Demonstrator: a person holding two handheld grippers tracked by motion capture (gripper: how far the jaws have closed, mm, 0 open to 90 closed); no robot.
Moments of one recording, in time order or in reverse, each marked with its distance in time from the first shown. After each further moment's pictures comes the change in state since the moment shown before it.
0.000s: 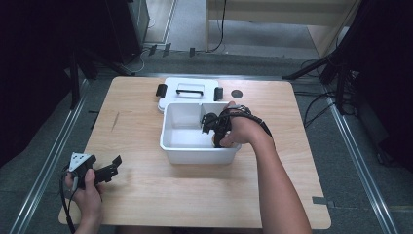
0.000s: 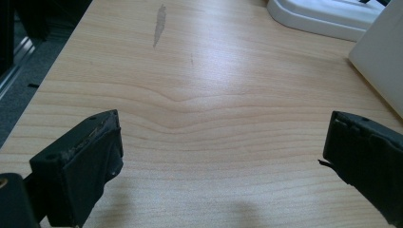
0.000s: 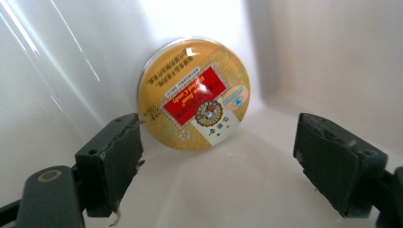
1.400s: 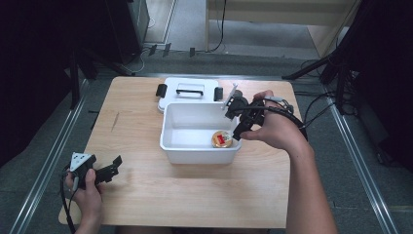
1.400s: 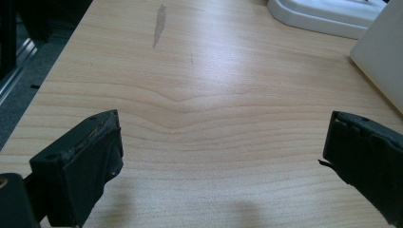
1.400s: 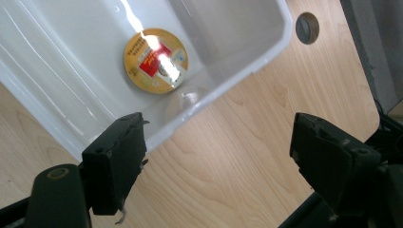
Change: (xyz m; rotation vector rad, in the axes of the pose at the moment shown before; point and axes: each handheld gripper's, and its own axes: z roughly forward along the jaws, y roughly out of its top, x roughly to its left) left arm -0.002 0.000 0.001 -0.004 0.007 0.007; right arm -0.009 -0.079 -0.100 -0.192 -0.082 0.258
